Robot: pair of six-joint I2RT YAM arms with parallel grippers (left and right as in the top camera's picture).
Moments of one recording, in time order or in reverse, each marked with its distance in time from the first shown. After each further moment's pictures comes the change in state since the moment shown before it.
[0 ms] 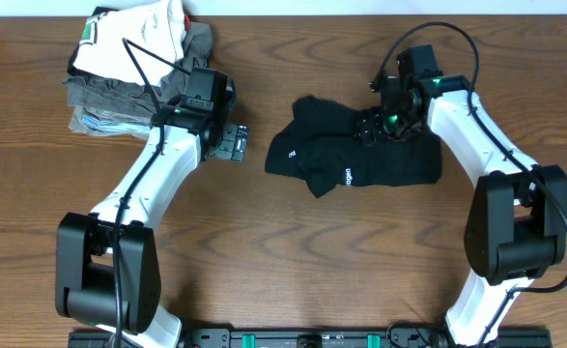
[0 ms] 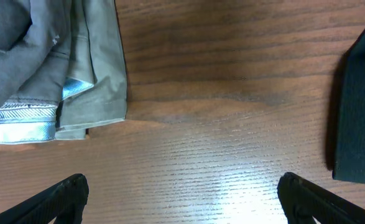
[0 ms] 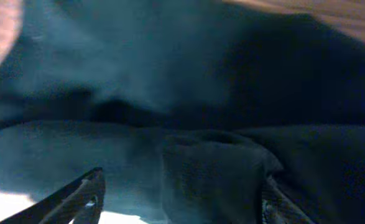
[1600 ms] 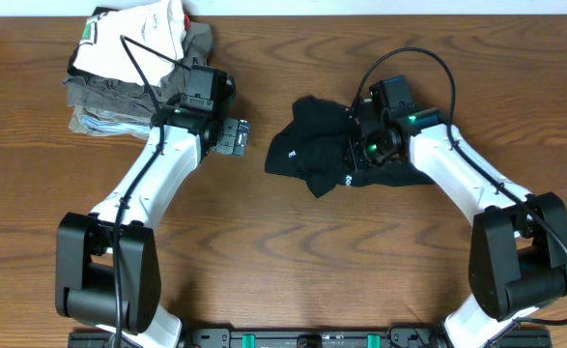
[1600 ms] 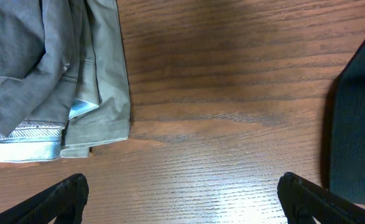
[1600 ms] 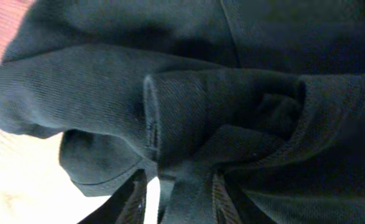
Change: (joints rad) left arm 0.000 0.000 0.000 0.056 0.000 0.000; right arm 0.132 -0.159 -0.244 0.163 0.068 0.061
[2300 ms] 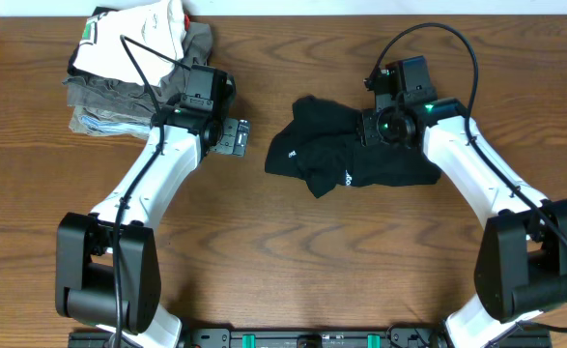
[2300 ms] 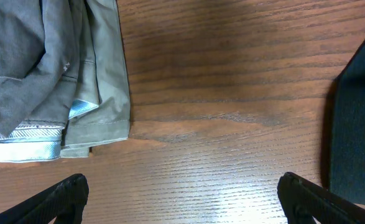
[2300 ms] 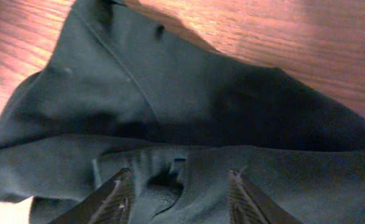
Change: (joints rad) left arm 0.000 0.000 0.000 0.000 0.000 0.000; right arm -0.053 -0.011 0.065 0.077 0.137 0.005
